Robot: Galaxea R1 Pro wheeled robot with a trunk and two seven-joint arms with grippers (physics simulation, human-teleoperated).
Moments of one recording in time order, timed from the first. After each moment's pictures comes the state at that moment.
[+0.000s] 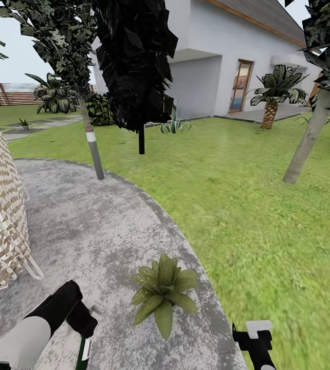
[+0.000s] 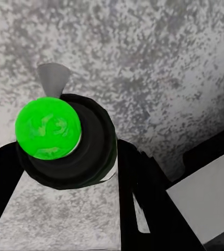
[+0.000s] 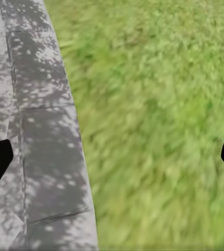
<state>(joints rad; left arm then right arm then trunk) -0.69 0.14 -0.04 -0.46 -0.75 0.76 -0.95 -0.51 -0.06 -0.39 -0.05 0.55 -0.52 -0.22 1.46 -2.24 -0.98</state>
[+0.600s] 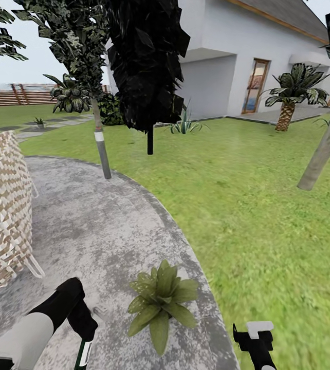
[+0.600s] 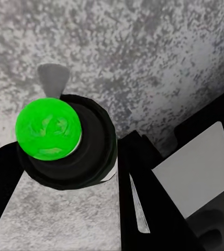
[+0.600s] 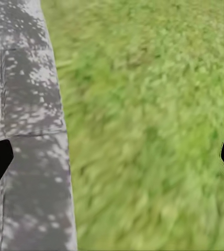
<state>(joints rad) -0.71 0.13 -0.06 -0.46 -0.90 0.76 -1.12 -0.50 -0.06 -0.39 -0.05 0.55 -0.52 -0.23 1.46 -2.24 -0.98</state>
